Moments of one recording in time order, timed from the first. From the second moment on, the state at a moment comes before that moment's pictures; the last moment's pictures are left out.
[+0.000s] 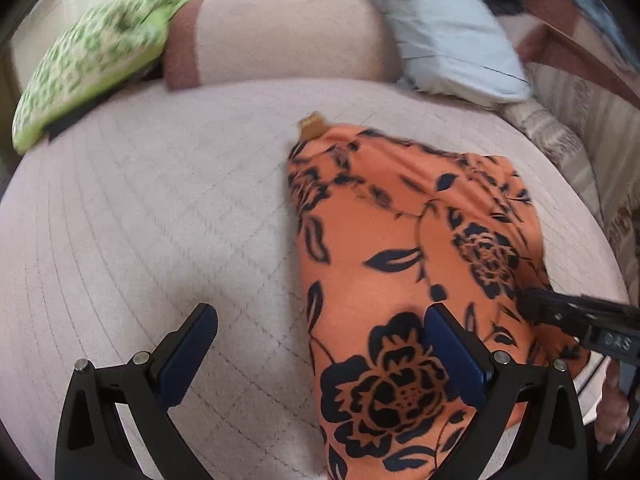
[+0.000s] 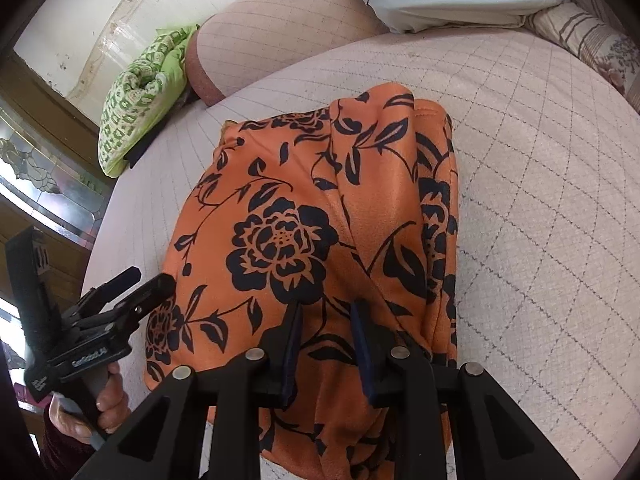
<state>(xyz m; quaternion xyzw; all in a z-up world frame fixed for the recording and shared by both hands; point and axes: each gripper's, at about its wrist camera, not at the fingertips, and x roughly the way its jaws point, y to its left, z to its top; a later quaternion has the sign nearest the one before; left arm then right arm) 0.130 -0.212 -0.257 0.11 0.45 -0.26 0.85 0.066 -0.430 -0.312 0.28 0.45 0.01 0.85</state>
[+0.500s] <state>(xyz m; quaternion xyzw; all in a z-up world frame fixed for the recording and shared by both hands) 0.146 -0.214 -0.287 0.10 0.52 -0.30 0.79 0.056 -0.454 -0.297 0.31 0.41 -0.02 0.86</state>
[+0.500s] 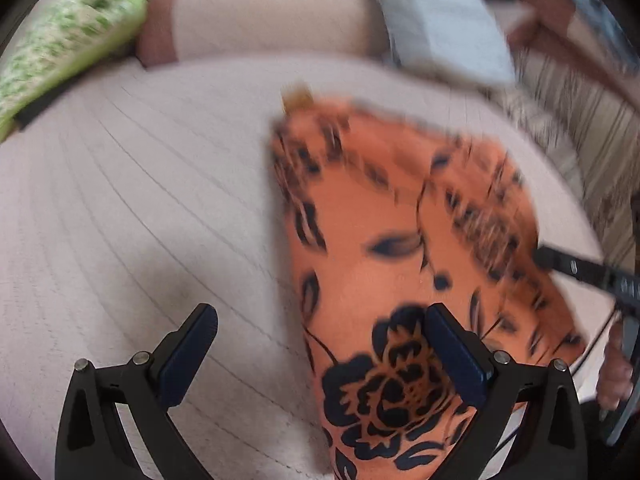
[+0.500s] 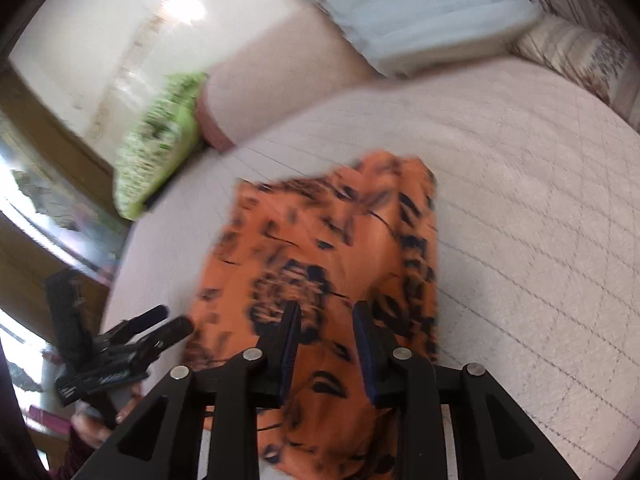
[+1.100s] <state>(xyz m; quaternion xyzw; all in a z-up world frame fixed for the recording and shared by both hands) 0.156 -0.219 -0.280 0.05 0.52 -0.38 0.76 0.052 -0.503 -0.306 0.39 0.38 -0.06 0.83</state>
